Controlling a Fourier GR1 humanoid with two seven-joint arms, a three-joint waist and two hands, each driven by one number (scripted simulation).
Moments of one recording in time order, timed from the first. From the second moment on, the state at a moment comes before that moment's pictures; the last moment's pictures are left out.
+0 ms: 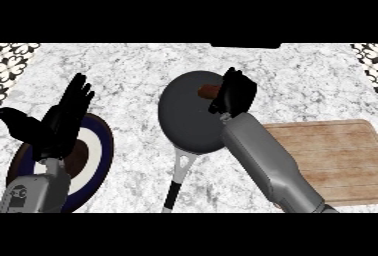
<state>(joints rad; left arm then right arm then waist) -0.21 0.18 0.07 -1.57 0.13 0.07 0.23 -0.85 -0.01 0.39 -0.77 1.13 -0.46 1.06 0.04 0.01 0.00</state>
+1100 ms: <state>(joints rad) -0.16 0.19 0.09 -1.60 0.12 0.08 0.25 -0.45 -0.01 0.42 -1.20 0.87 -1.02 0.81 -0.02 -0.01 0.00</state>
